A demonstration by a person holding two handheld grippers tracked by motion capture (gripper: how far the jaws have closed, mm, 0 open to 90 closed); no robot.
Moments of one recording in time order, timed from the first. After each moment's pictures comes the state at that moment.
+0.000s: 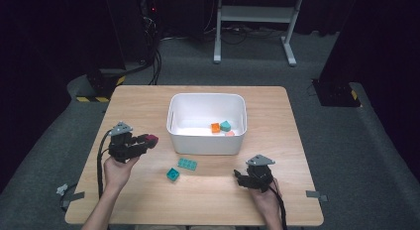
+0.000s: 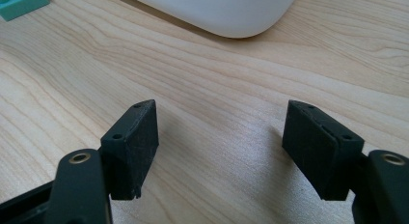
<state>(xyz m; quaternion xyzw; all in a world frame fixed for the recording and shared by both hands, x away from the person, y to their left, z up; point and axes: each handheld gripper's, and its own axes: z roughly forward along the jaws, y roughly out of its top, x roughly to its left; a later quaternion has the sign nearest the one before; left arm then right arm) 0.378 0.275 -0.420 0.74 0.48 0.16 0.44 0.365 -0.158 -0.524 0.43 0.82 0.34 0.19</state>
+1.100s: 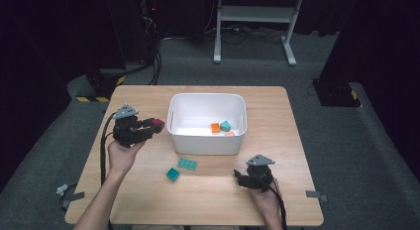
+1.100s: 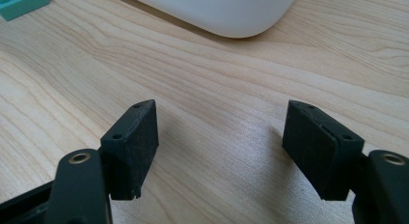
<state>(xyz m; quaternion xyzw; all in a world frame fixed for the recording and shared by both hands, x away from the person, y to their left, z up) 0.400 0.250 -0.371 0.74 0.45 0.18 0.46 0.365 -0.158 -0.524 0.43 0.82 0.34 0.19</state>
